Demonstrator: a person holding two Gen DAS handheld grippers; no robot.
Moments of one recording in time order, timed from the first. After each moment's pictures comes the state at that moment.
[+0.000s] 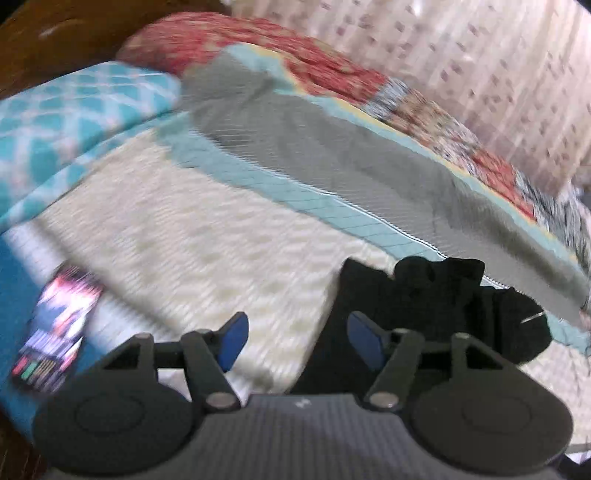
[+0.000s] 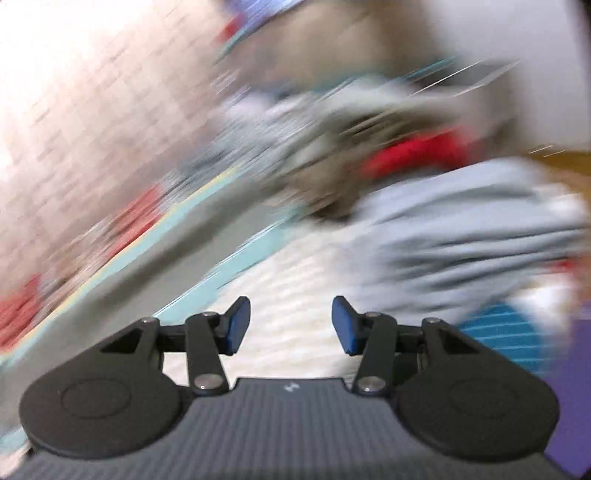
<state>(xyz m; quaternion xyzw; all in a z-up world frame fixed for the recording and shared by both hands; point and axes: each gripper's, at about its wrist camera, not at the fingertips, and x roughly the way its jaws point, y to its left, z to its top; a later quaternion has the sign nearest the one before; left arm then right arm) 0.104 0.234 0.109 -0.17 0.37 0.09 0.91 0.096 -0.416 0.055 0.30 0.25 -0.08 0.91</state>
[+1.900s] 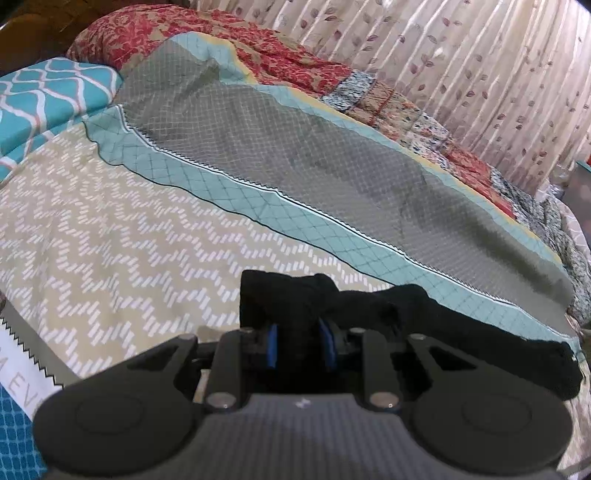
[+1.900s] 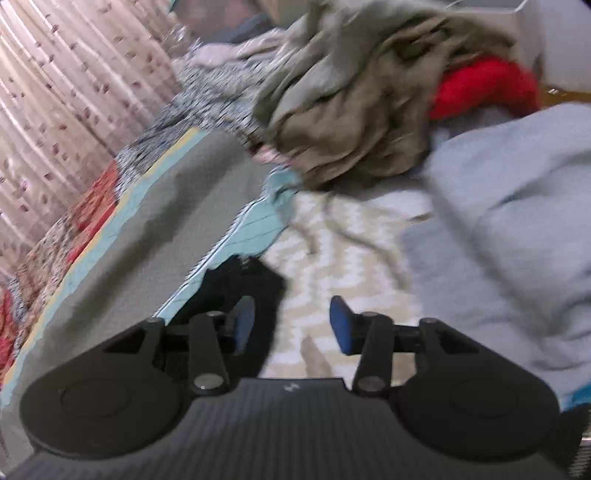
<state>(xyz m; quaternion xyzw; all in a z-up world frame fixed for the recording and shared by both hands) 0.152 0.187 0.078 -0.19 0.34 0.06 0.92 0.227 -0.440 -0.003 0.36 0.29 -0.16 0.87</state>
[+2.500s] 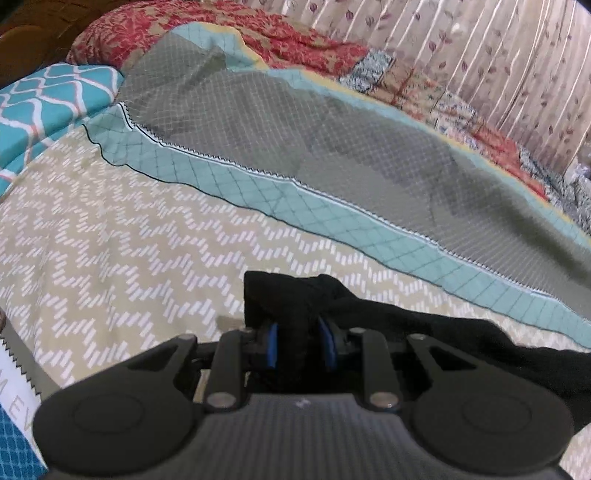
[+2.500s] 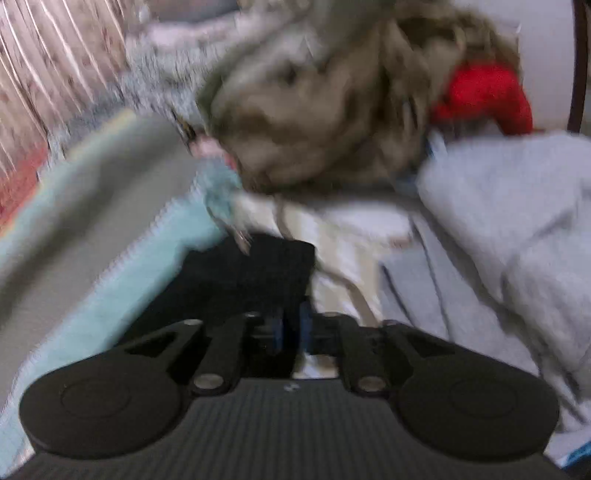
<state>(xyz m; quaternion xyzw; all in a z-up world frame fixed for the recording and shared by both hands) 0.191 0.181 0.063 -0.15 0.38 0.09 0.91 0.241 -0.472 -0.020 0.28 0.33 -0.28 0.86</state>
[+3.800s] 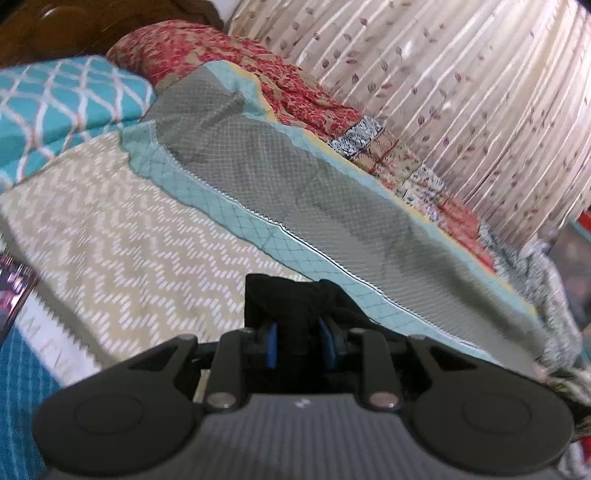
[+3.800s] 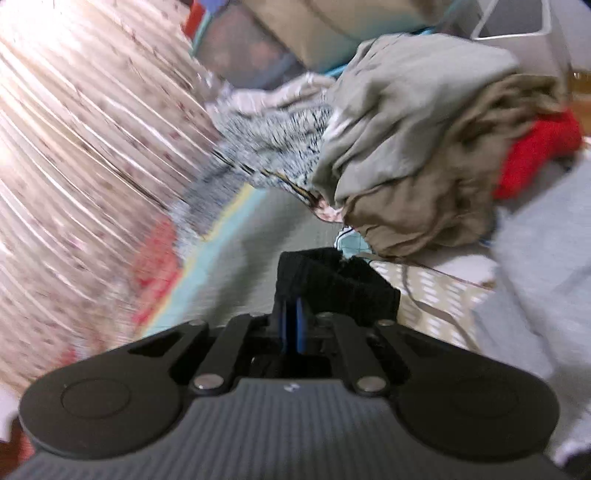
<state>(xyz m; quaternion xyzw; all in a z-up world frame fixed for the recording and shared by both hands) 0.080 0.198 0.122 -0.27 0.29 0.07 0.92 0.147 -0.513 0.089 0.45 0.19 -0.11 0.86</state>
